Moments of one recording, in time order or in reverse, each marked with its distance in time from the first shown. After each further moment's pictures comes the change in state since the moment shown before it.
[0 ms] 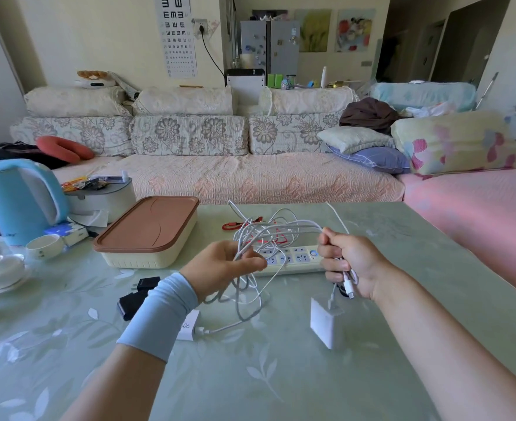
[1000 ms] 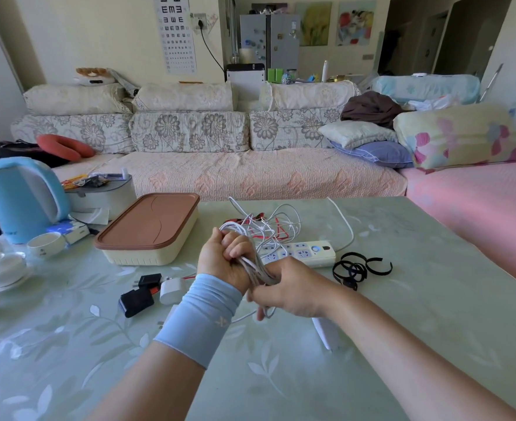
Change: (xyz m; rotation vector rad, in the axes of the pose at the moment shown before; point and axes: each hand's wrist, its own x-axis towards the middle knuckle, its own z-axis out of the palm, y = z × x) left_hand 0.022 0.009 0.029 -1.949 0.278 -0.119; right_hand -0.015 0.041 0.069 -0.977 -0.289 -0.206
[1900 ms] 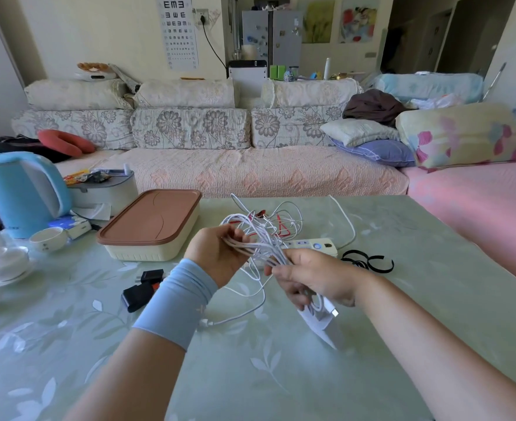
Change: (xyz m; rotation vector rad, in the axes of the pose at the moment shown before) left_hand -0.003 0.019 0.008 0.689 0.266 0.090; right_hand -0.005 0.017 -0.025 0.424 -0.187 0.062
